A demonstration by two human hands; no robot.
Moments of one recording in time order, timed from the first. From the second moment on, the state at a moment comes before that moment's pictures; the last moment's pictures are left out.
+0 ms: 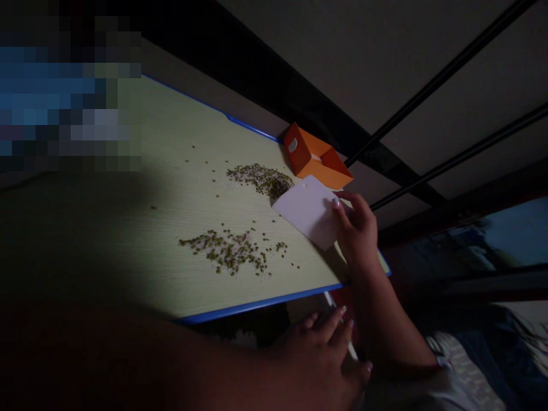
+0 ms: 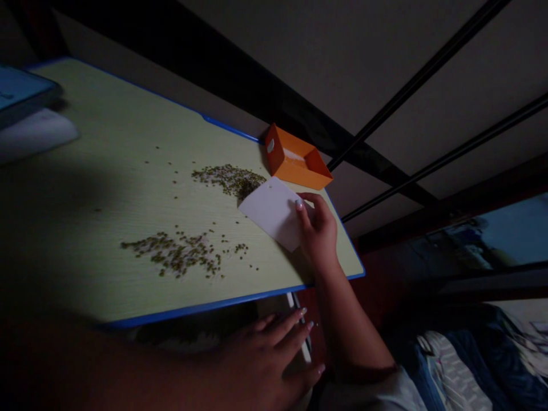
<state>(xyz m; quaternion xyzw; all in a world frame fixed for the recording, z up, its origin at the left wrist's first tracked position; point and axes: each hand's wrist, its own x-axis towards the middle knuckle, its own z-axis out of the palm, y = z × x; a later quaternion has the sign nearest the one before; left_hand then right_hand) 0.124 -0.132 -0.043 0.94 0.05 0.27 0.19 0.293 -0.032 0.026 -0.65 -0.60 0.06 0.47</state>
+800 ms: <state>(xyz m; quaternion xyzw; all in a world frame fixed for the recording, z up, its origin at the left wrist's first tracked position) 0.117 -0.129 -0.031 0.95 0.03 0.18 0.23 0.319 -0.056 0.024 -0.58 -0.62 0.08 0.52</state>
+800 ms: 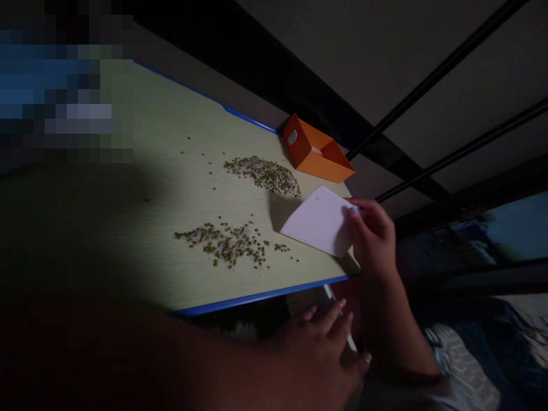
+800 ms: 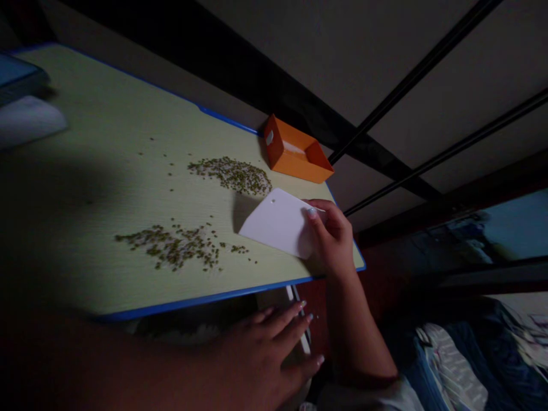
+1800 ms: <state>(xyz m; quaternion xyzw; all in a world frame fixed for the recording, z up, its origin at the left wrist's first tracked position) 0.117 -0.128 -0.029 0.95 0.03 0.18 0.24 0.323 -0.079 0.018 -0.60 -0.61 0.06 0.51</state>
